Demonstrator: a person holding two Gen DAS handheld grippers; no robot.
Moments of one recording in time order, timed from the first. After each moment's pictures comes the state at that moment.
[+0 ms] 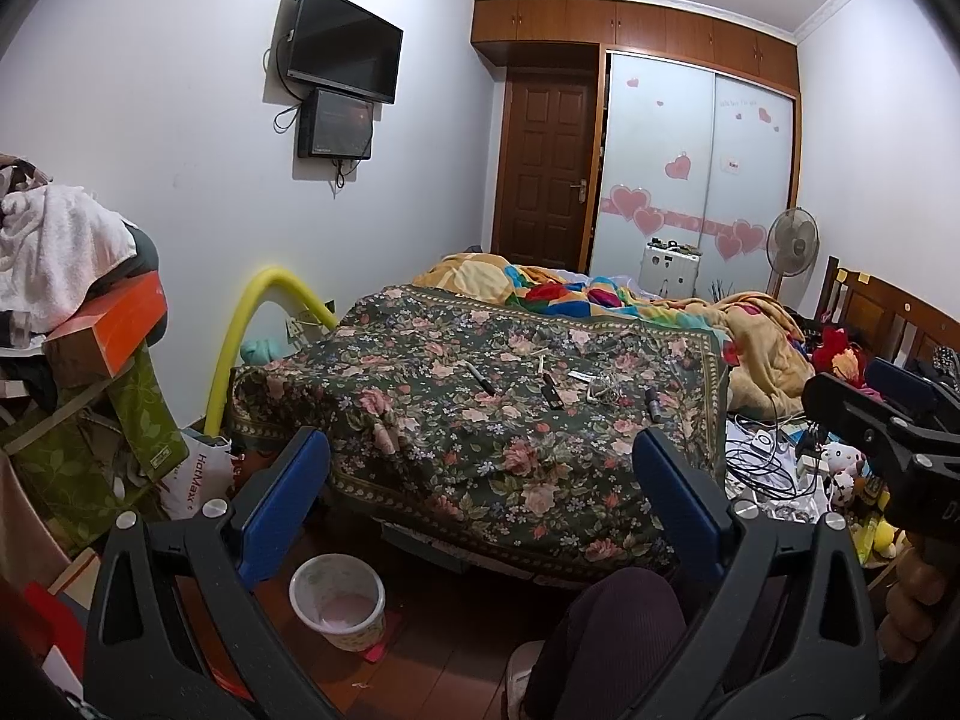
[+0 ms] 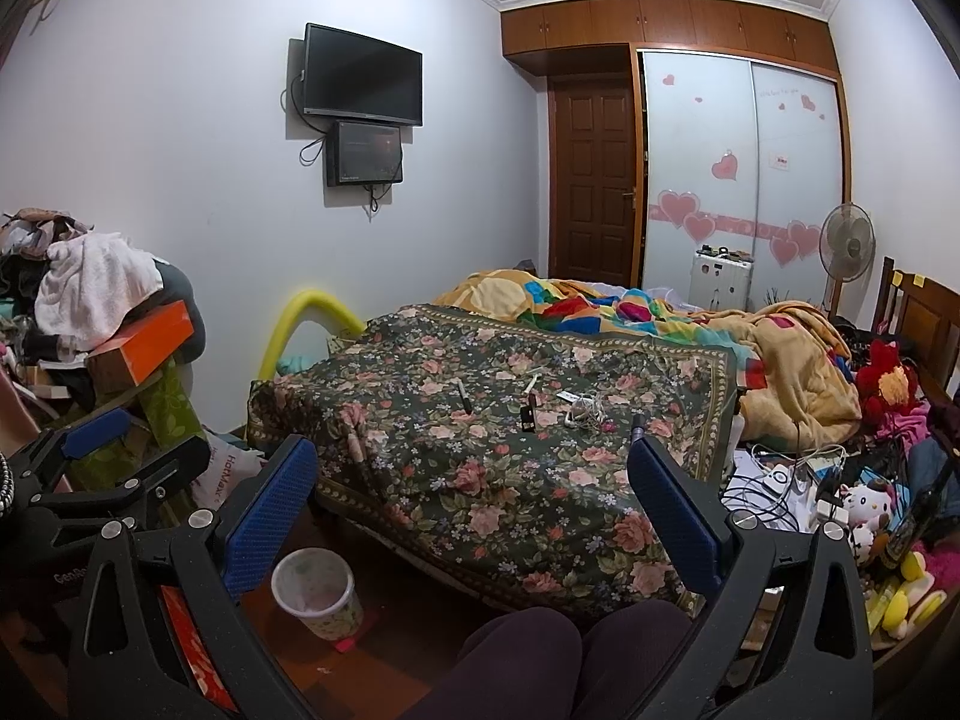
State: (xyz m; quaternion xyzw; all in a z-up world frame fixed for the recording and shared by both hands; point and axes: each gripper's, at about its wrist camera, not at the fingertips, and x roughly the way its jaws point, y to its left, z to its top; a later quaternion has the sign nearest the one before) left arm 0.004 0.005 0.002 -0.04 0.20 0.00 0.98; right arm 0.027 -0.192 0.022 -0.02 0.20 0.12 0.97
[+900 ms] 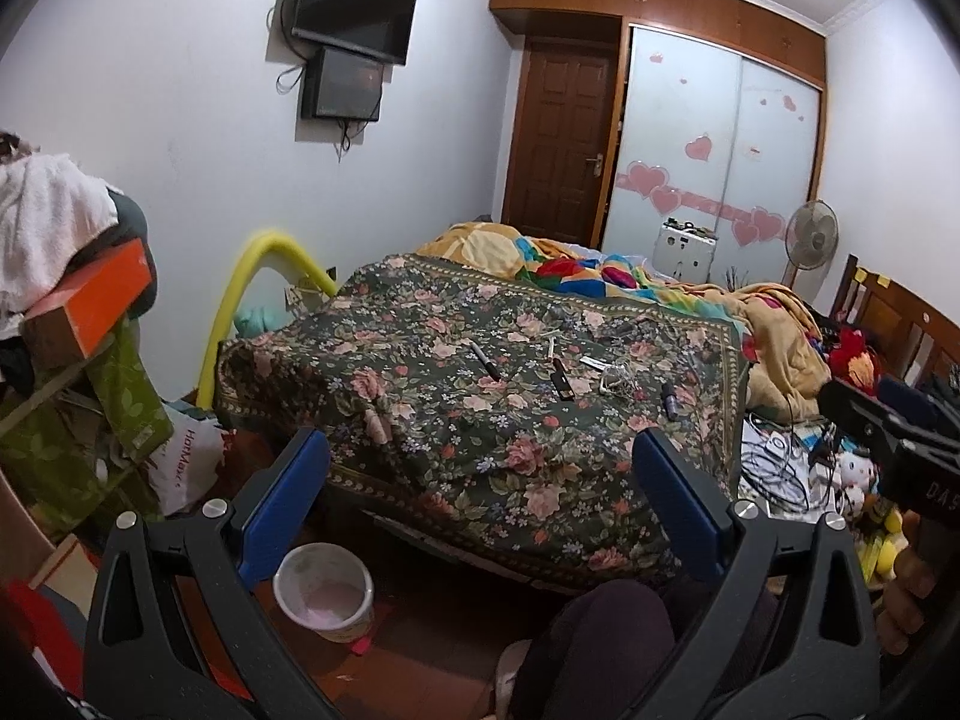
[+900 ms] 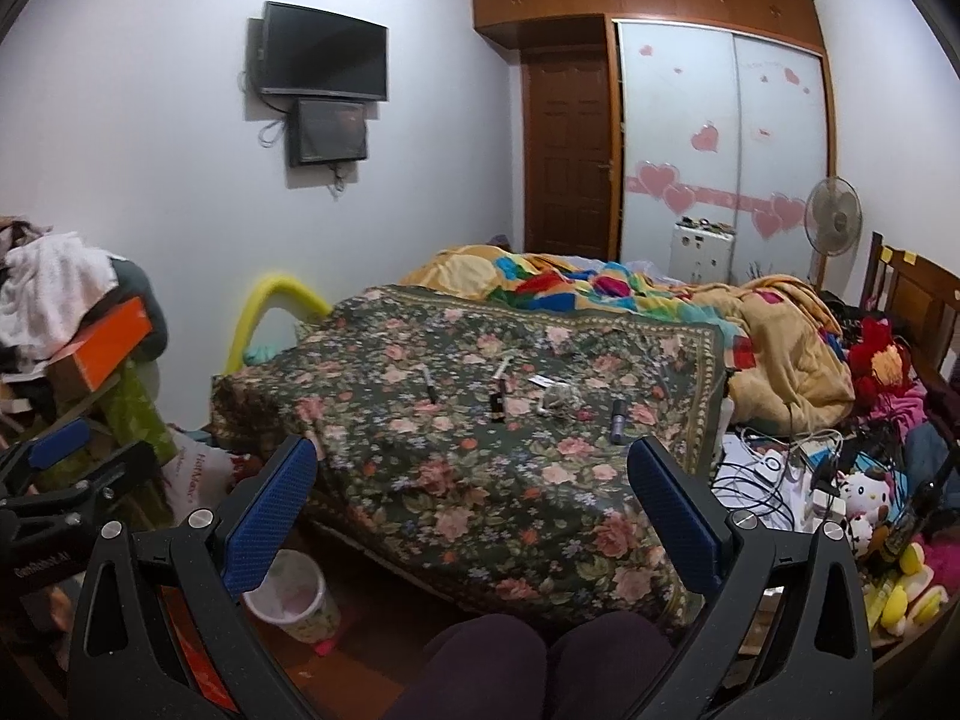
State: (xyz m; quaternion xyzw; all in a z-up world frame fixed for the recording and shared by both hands) left arm 0.076 0.008 -0.016 -0.07 0.24 0.01 0.97; right arm 0.091 -0.215 0.005 -0.01 0.23 0.09 0.97
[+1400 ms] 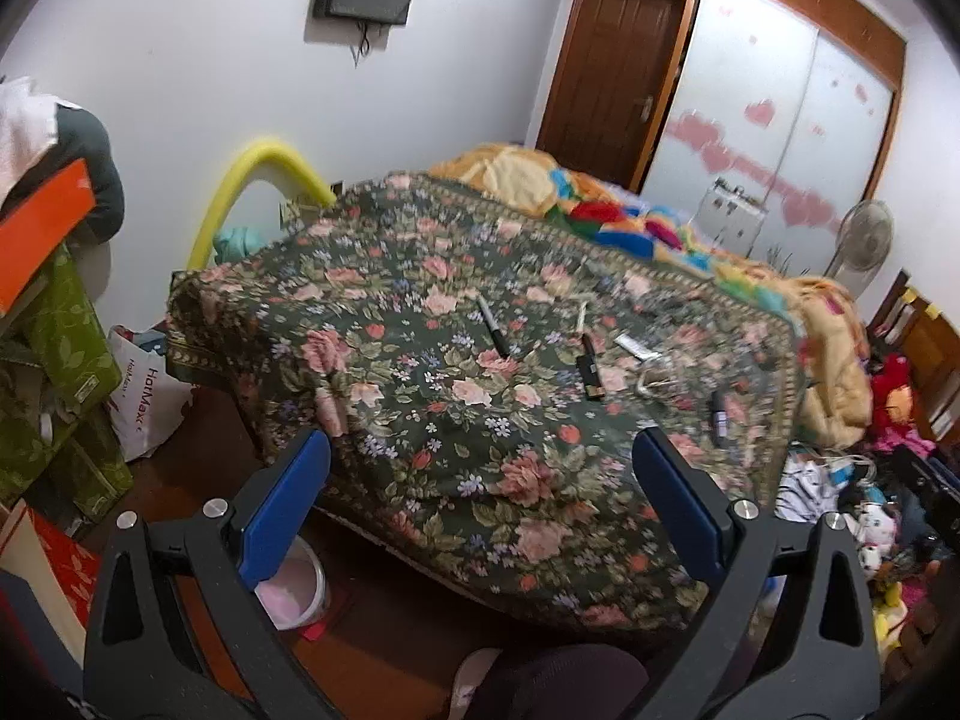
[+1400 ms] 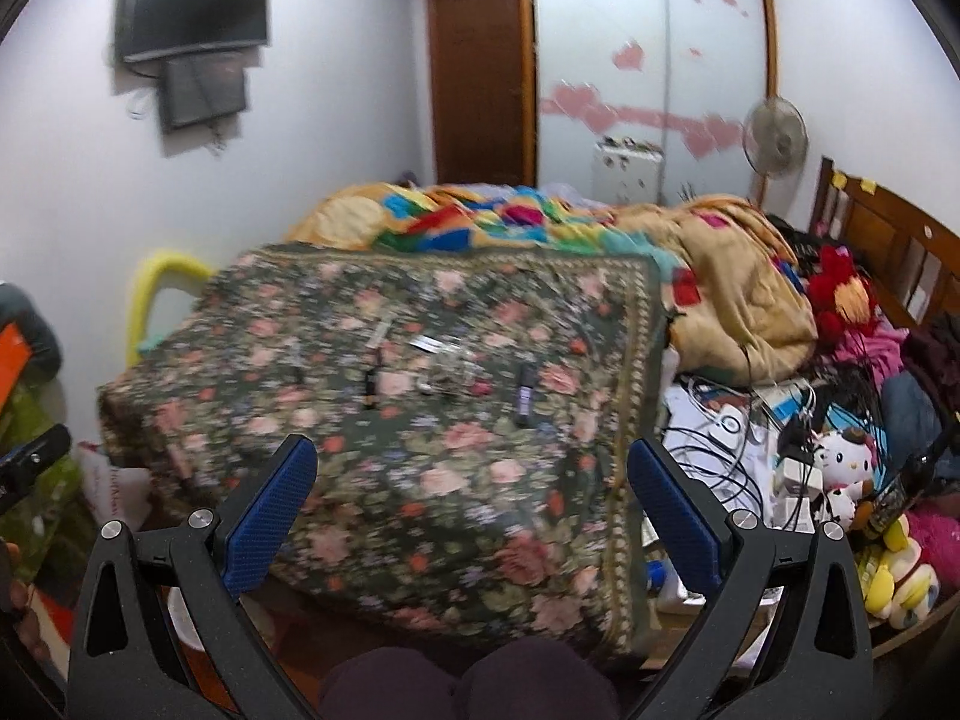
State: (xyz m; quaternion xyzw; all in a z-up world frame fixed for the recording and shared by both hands) left arm 0.264 -0.005 -0.073 -0.11 0.34 0.04 0.93; right arm 0.227 -0.288 -0.040 0.02 0.33 -0.01 0.95
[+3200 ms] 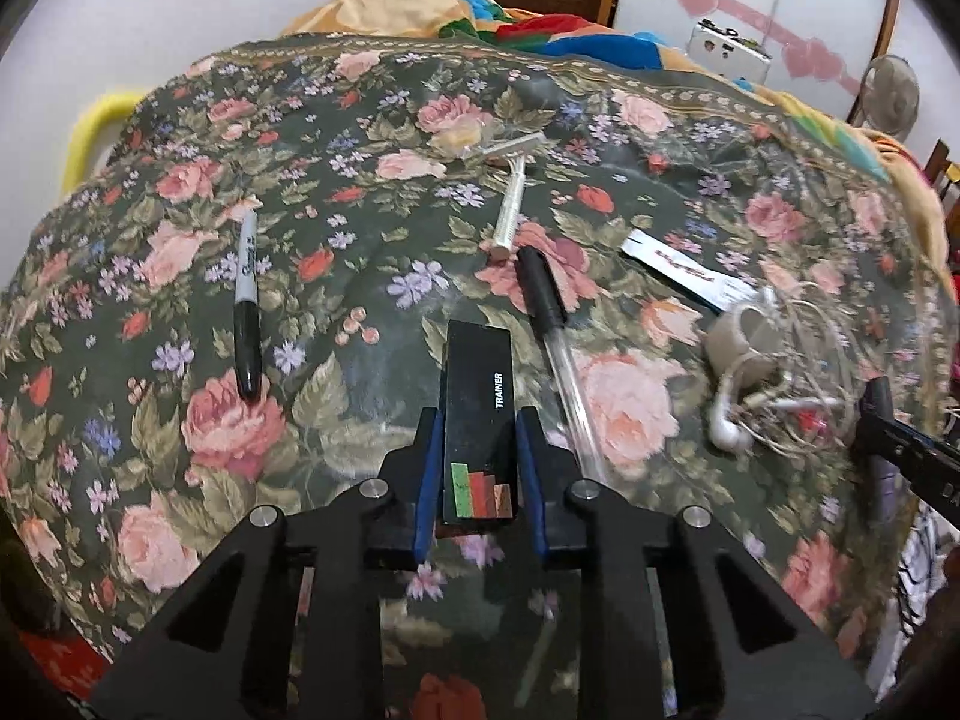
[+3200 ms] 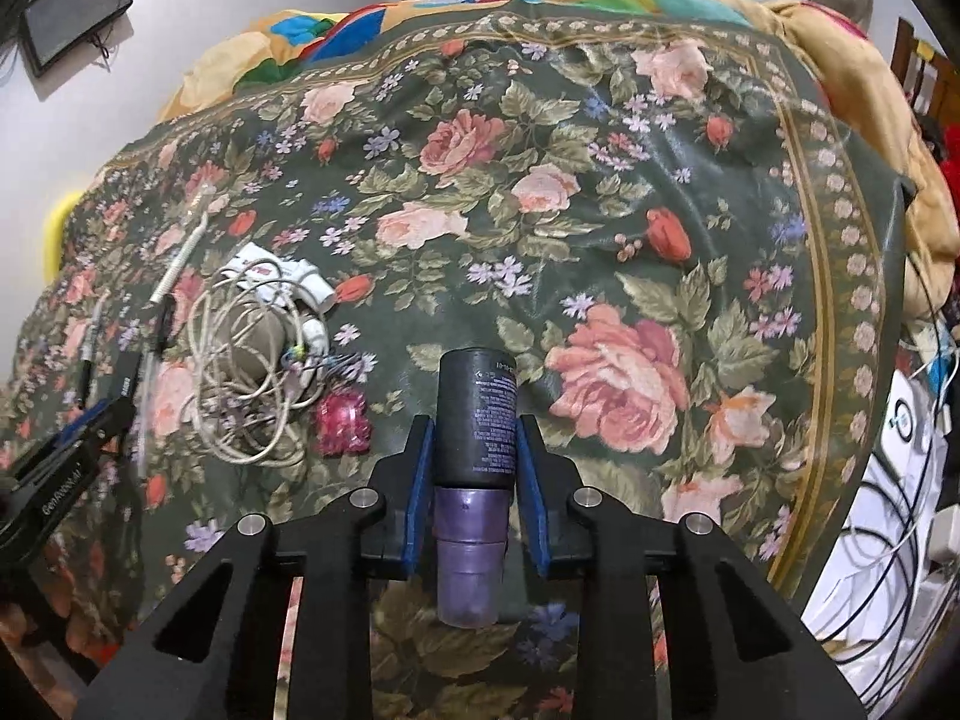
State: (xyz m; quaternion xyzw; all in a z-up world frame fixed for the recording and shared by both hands) left arm 0.564 -0.128 -0.268 -0.04 0.47 -0.02 0.88; right arm 0.507 -0.363 -0.242 0.08 0.50 0.01 0.86
